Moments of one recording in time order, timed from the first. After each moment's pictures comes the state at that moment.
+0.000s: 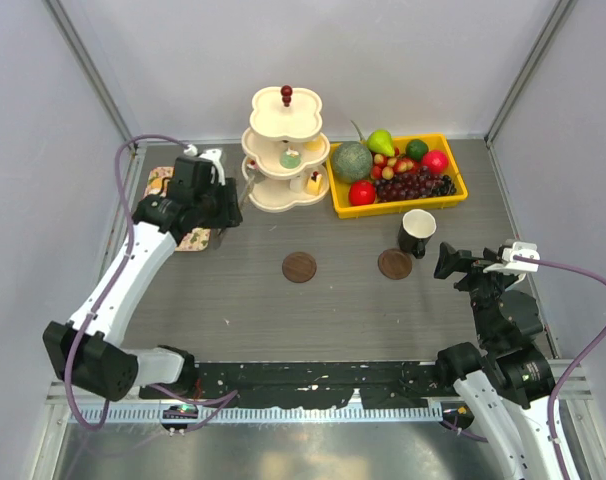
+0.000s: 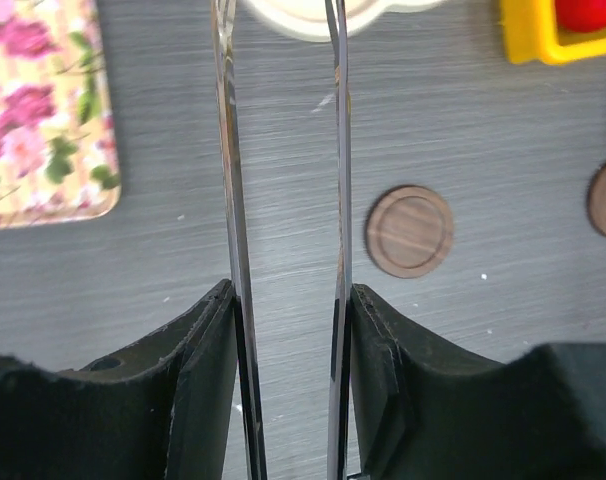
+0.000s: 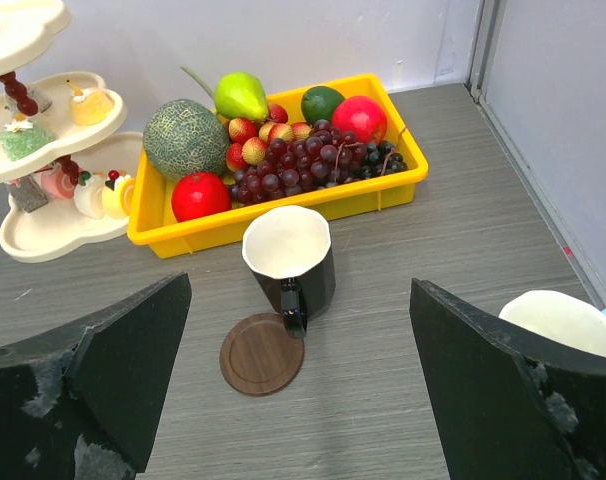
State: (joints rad) left arm -0.35 1.31 1.33 -0.79 0.00 -0.31; right arm 0.30 0.16 0.59 -0.44 0.36 0.16
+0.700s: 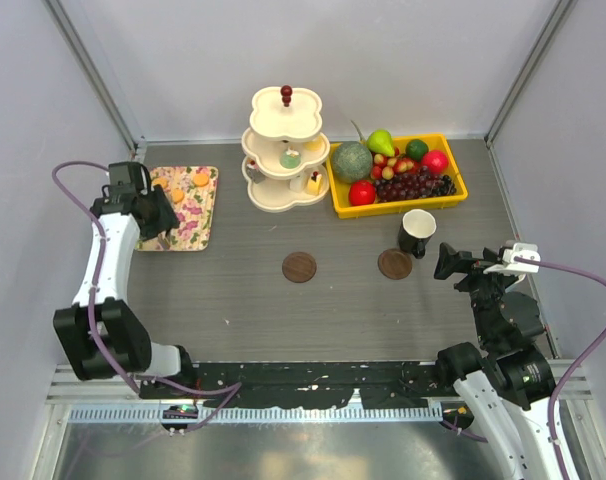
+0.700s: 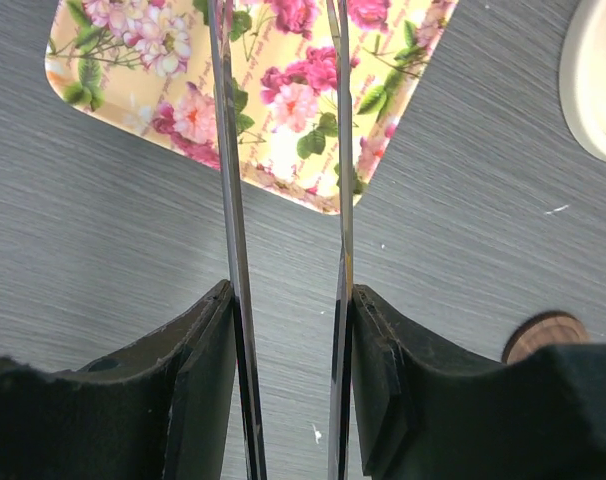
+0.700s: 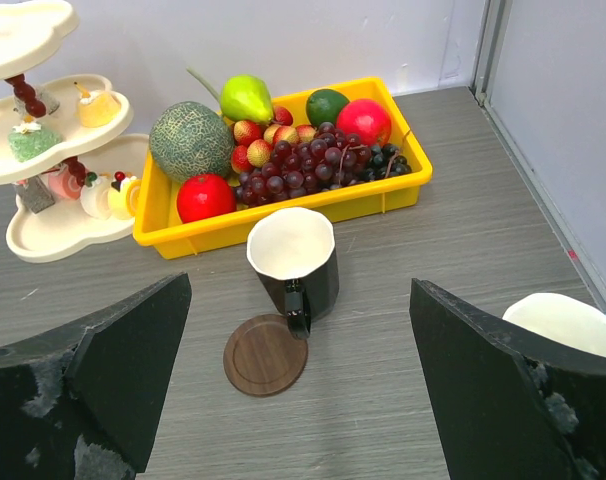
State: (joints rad) left arm 0.16 1.35 1.21 -0.78 0.01 -0.31; right arm 0.30 0.15 0.59 -0.44 0.35 0.16
